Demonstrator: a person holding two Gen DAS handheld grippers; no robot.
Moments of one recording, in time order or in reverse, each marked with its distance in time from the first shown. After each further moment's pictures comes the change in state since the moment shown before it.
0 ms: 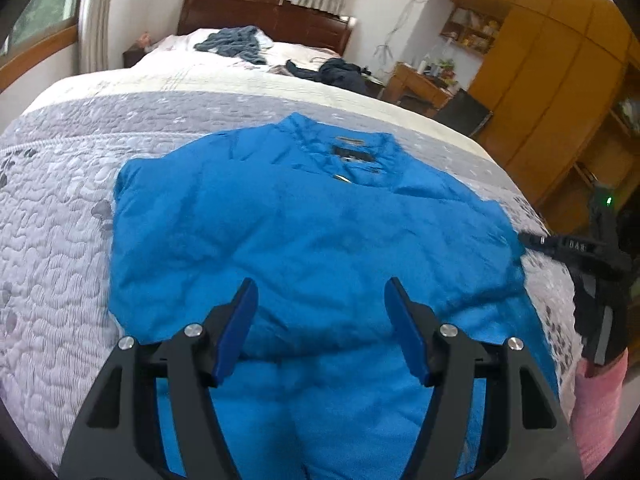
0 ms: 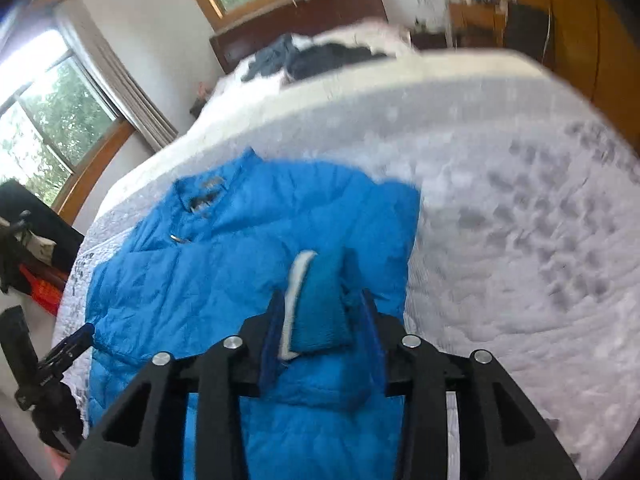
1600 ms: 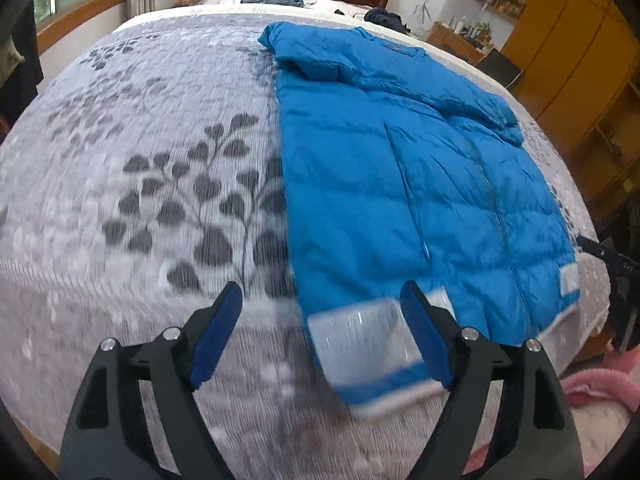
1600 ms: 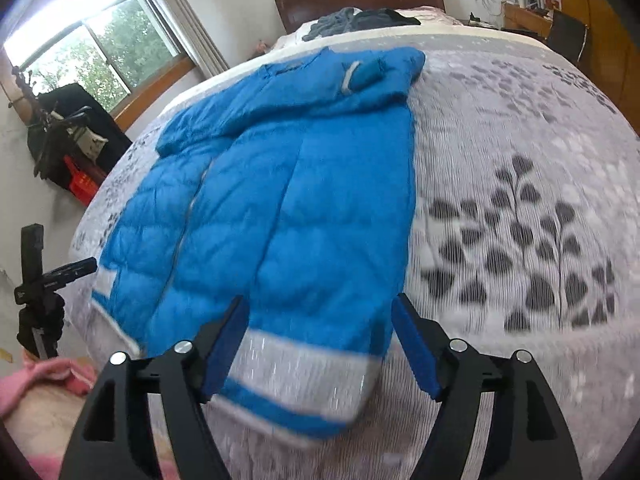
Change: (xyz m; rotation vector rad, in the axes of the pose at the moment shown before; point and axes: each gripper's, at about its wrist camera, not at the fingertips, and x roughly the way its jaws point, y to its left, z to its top) left arm -0.155 0.036 -0.203 -0.079 0.160 0.124; right arm -0.116 -0.009 -0.223 -0.182 0.126 0.105
